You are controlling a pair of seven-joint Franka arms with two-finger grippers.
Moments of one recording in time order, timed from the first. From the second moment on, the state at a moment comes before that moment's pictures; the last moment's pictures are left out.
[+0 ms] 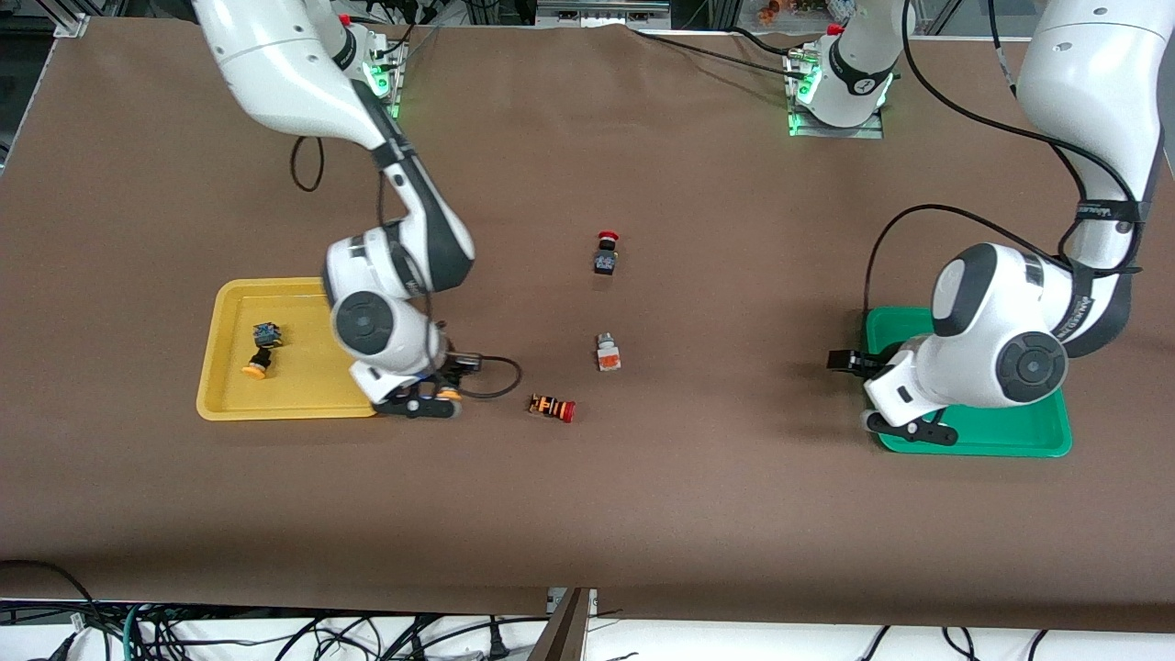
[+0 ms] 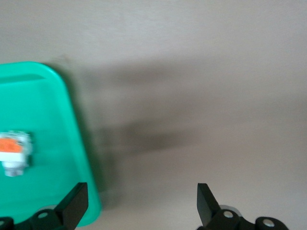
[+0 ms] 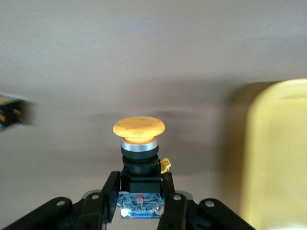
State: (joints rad) left arm 0.21 0.64 -0.45 -1.50 0.15 1.84 -0.13; right arm 0.44 0.68 -0.10 -1.50 0.13 2.04 0.28
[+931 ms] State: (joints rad) left arm 0.04 0.67 -0.49 -1.50 0.01 1.99 -0.53; right arm 0.39 0.58 -0.37 -1.79 0.14 2.02 -0.25
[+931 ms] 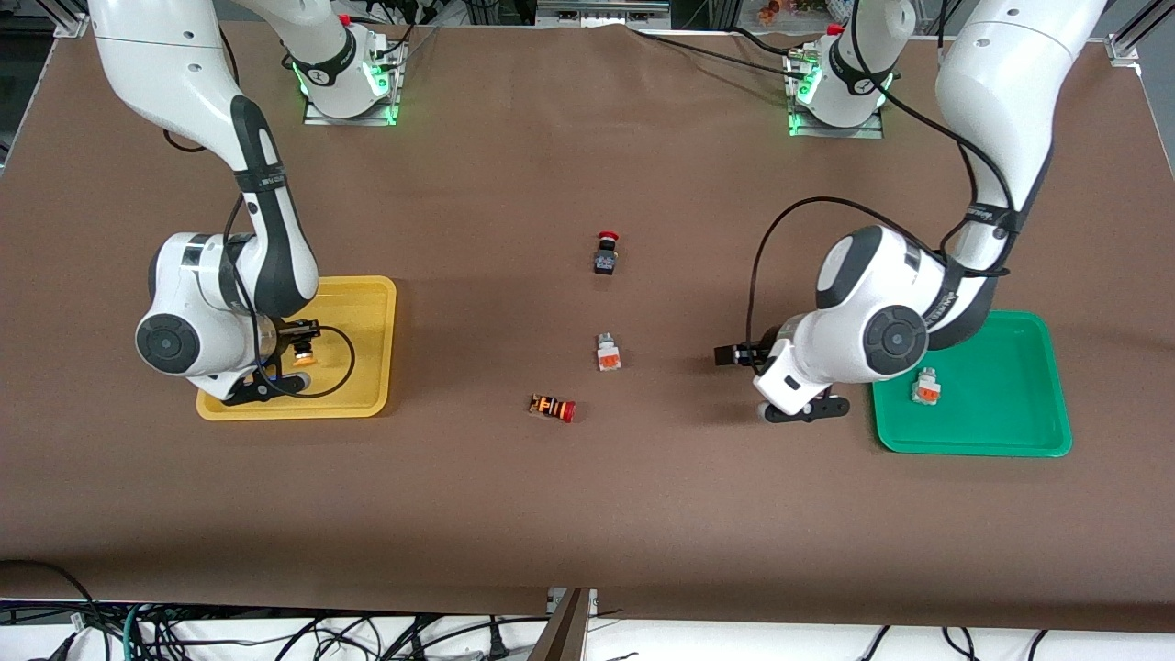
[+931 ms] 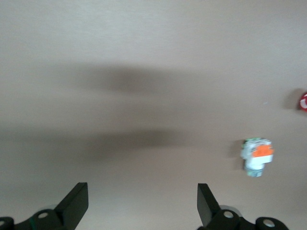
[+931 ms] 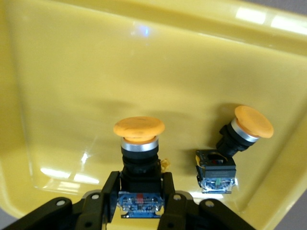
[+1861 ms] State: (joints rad) left arm -0.10 0.77 -0.49 -1.50 -0.07 2.30 -0.74; right arm 0.39 0.56 -0.38 -1.69 0.18 1.97 -0.26
